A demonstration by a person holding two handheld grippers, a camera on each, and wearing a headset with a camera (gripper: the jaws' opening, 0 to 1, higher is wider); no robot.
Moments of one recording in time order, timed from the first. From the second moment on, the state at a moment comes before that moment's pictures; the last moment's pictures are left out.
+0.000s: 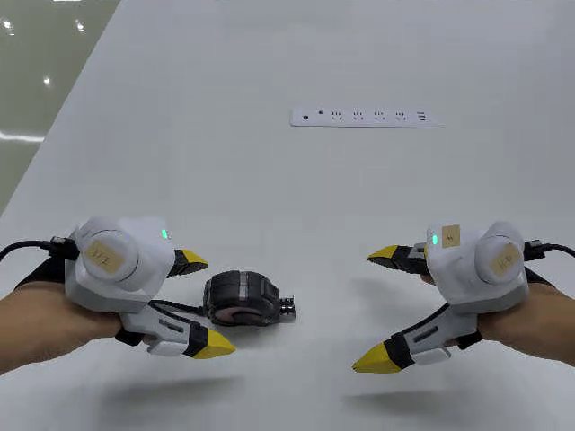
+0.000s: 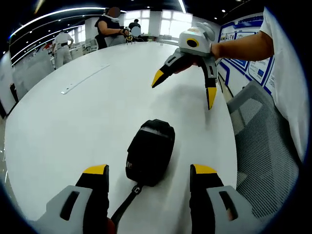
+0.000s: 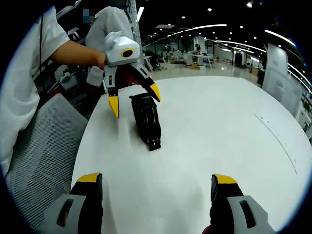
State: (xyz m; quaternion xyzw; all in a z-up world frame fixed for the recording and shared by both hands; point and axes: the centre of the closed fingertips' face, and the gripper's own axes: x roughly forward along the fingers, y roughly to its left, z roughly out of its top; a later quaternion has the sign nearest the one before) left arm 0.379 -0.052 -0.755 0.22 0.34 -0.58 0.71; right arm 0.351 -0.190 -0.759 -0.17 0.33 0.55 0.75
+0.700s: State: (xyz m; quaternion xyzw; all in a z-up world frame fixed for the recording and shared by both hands) left arm 0.382 -0.059 -0.767 0.25 0.33 -0.59 0.69; right arm 0.356 -0.169 -0.767 -0.16 0.32 0.56 0.74
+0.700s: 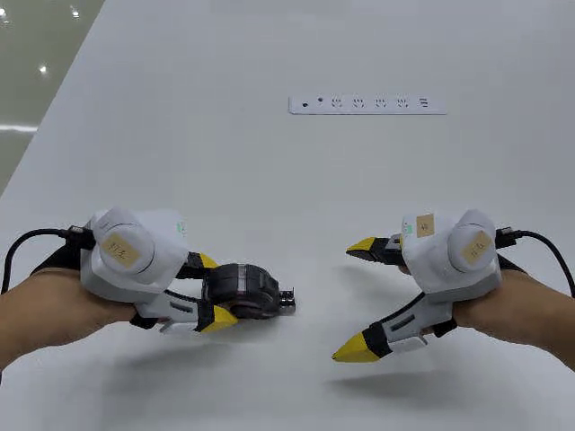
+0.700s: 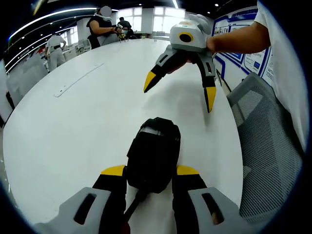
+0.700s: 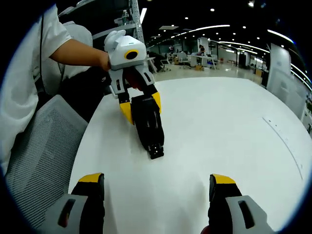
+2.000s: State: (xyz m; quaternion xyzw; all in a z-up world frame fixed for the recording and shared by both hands) left arm 0.384 -0.059 -0.769 0.27 0.33 -0.60 0.68; right arm 0.372 -0.114 -0.788 -0.21 0.25 0.62 0.72
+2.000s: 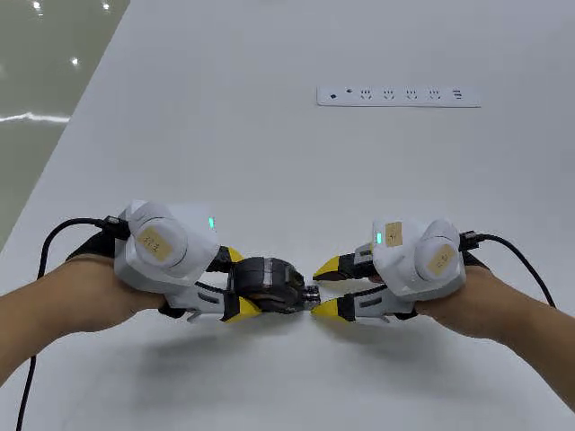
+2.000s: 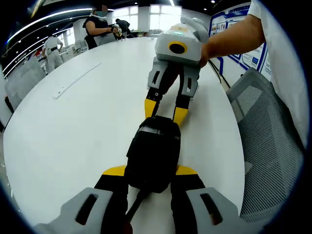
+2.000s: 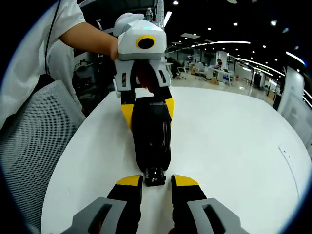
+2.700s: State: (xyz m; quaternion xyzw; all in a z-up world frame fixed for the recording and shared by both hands) left arm 0.383 -0.060 -0.769 0.27 0.33 -0.60 0.68; right arm 0.371 -0.109 -0.795 -0.23 0.25 0.62 0.71
